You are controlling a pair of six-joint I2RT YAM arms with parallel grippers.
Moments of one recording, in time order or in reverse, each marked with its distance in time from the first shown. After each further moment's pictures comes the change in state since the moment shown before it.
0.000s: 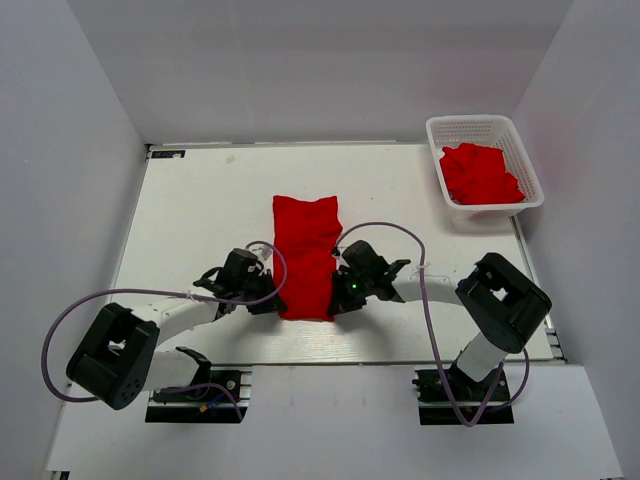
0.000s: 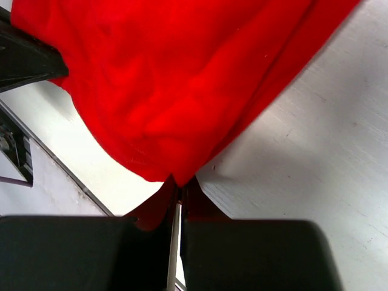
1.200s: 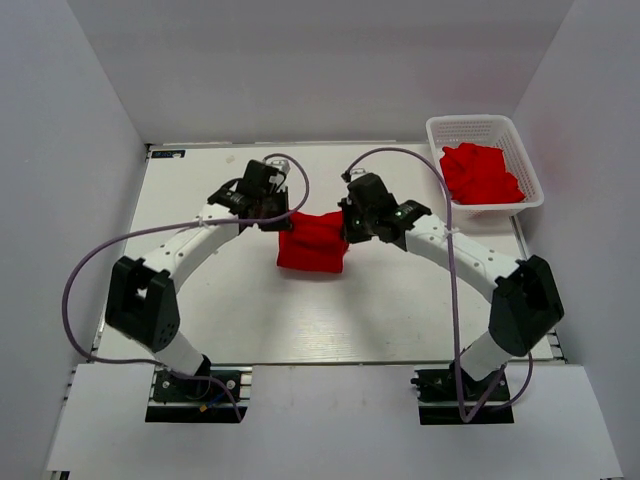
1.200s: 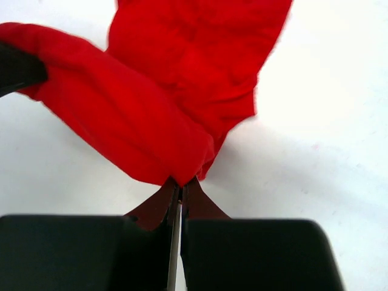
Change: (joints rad) left arm 0.033 0.306 0.842 -0.473 -0.218 0.228; right arm -0.117 -0.077 0.513 -0.438 0.395 -0.187
